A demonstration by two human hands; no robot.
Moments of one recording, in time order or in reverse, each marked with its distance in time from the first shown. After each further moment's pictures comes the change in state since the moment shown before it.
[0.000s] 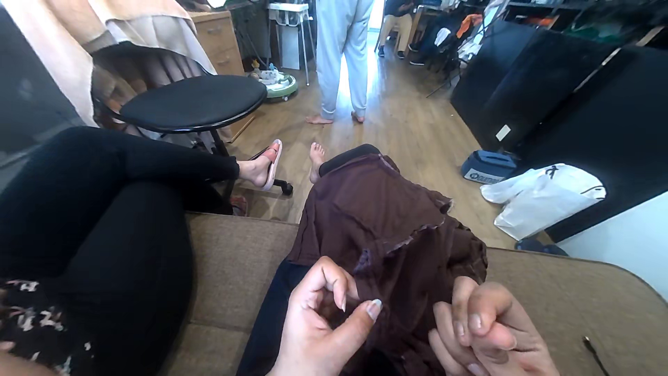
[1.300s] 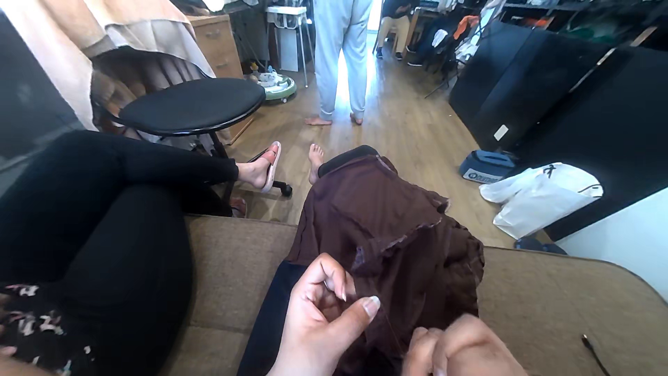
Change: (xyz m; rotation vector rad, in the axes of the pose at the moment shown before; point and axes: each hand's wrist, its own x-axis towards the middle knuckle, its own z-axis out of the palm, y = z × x) left_hand -0.001 0.002 0.002 -0.165 0.040 -0.147; right_hand -0.012 0.001 0.014 -0.367 -0.197 -0.227
